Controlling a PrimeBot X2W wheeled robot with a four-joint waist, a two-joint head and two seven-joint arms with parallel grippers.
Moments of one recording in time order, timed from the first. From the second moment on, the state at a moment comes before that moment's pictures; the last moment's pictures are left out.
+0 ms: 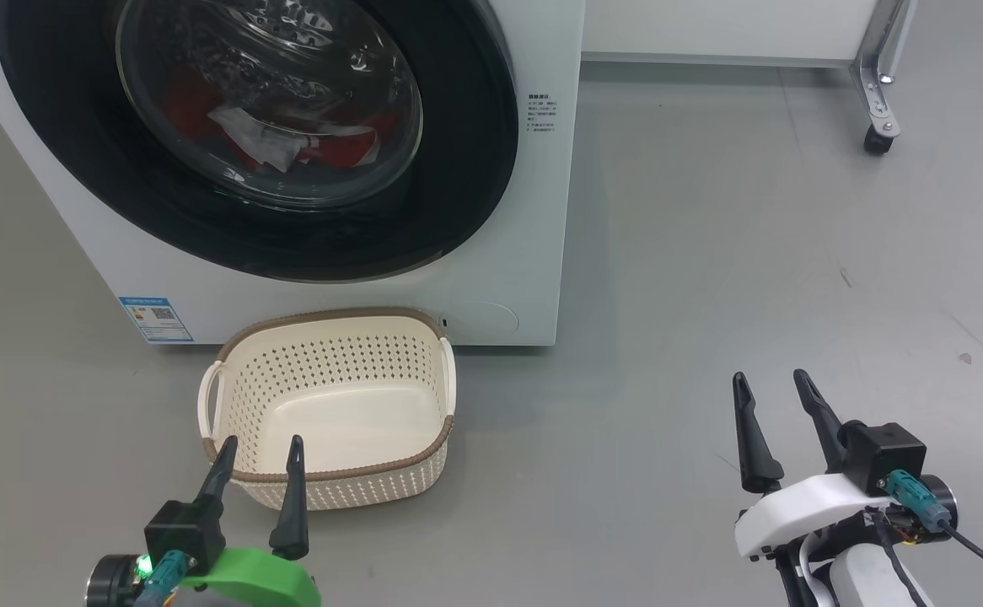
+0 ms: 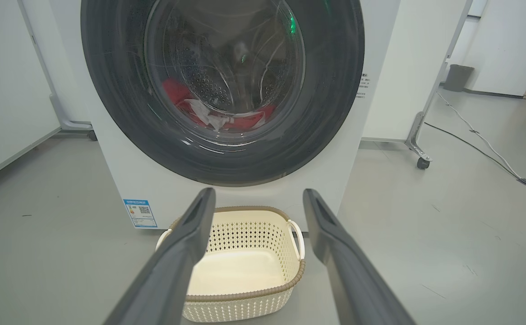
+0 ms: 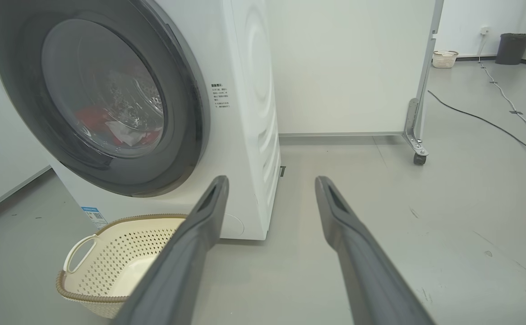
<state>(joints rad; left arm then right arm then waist) -0.04 0.03 -0.20 0.31 -0.31 0.03 -0.25 -0.07 -0.05 0.17 0.31 0.31 0.03 -0.24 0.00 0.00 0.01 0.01</state>
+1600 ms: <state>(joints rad) -0.34 0.03 -0.35 0.18 -0.41 0.04 -0.25 -0.94 -0.10 -0.08 0.21 0.84 0.06 0.20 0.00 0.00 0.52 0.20</state>
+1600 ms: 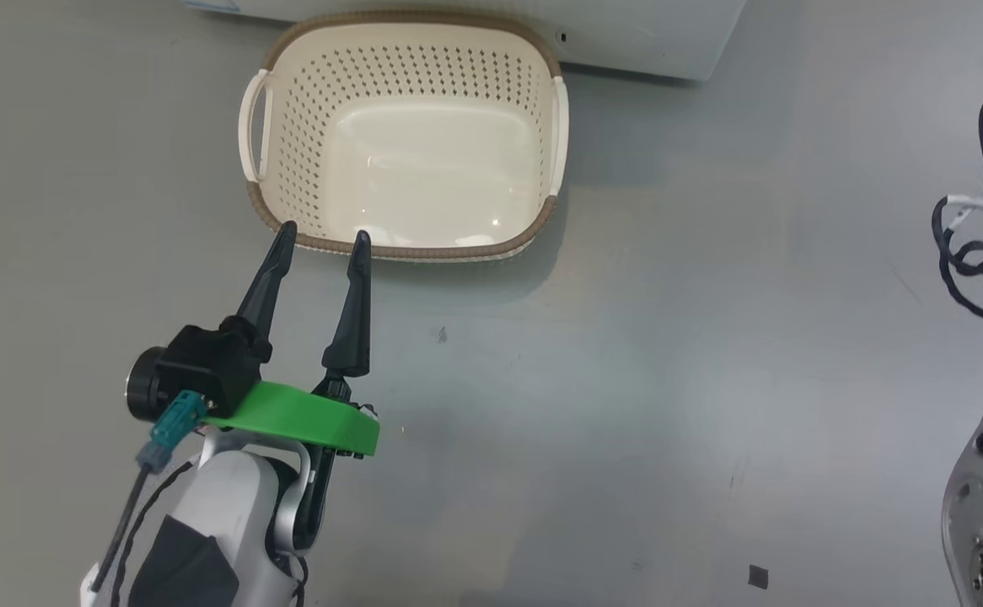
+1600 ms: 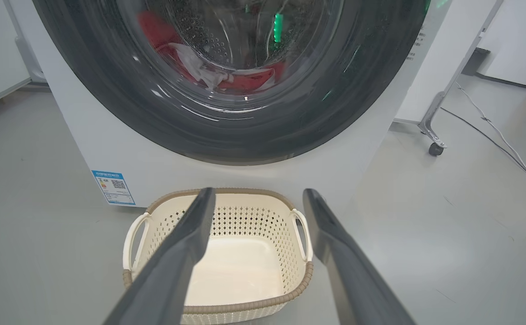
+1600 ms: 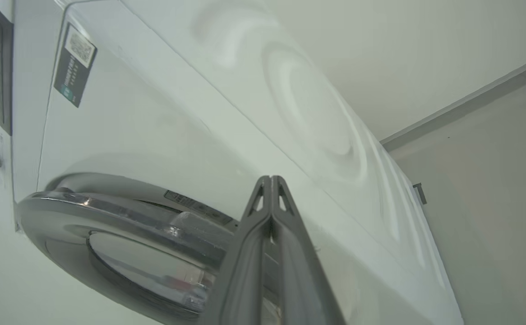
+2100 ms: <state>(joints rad) -0.38 0.03 -0.39 0.17 -0.48 0.05 -0.25 -1.18 -0.09 -0.12 0.33 1.06 -0.04 0.41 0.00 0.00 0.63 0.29</state>
